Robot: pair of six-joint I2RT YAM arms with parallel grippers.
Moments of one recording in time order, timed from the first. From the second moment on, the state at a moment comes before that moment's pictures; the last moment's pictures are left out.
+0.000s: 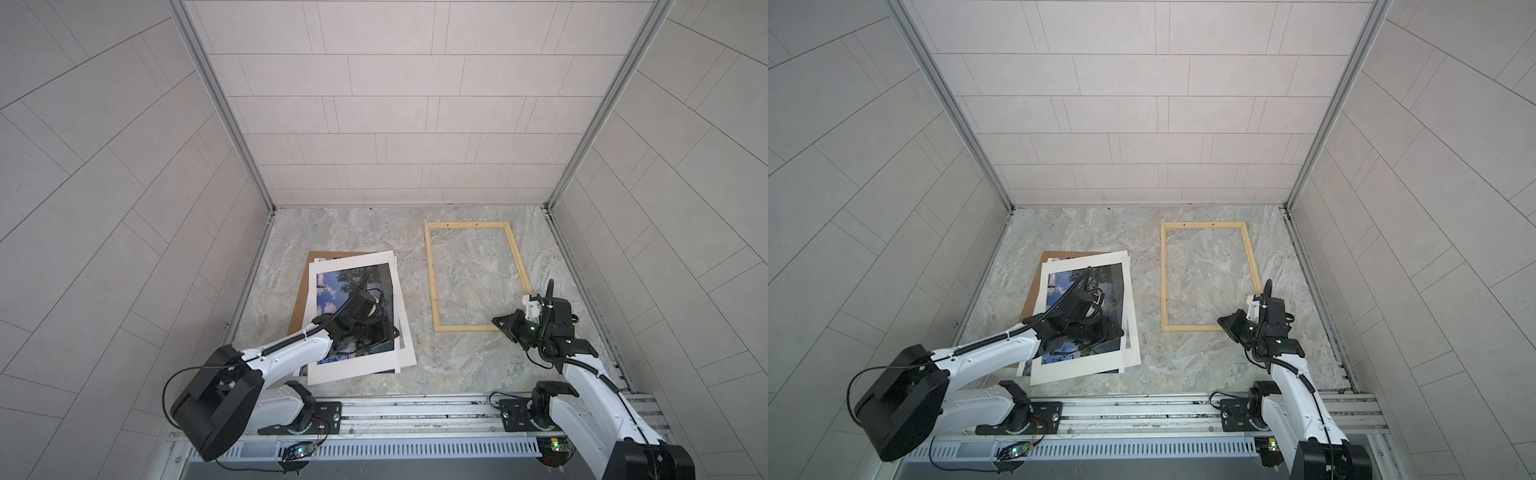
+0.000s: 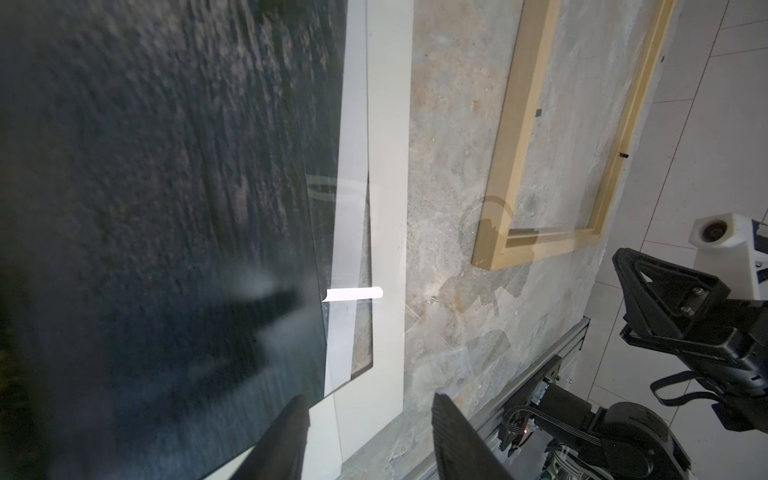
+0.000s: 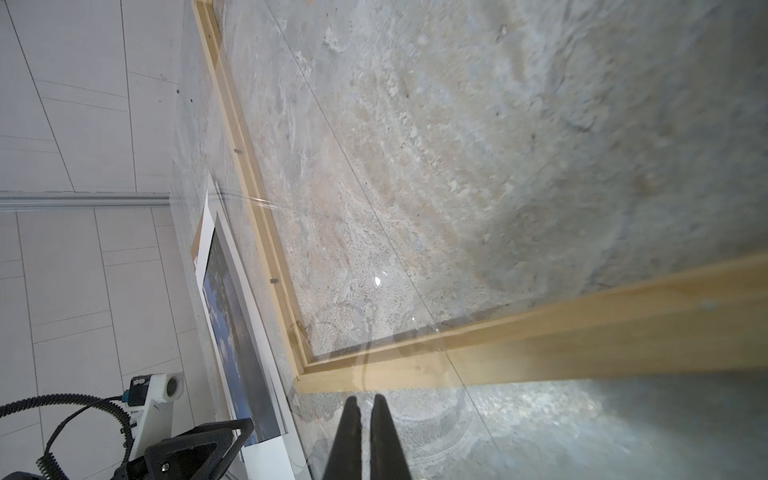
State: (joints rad) left arm -0.64 1.25 0.50 -0.19 0.37 -0.95; right arm -0.12 0.80 0.32 -0.41 -0.56 0.71
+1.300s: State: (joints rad) left arm -0.68 1.39 0.54 -0.14 0.34 -0.95; right arm -0.04 0.74 0.26 -0.47 -0.56 0.65
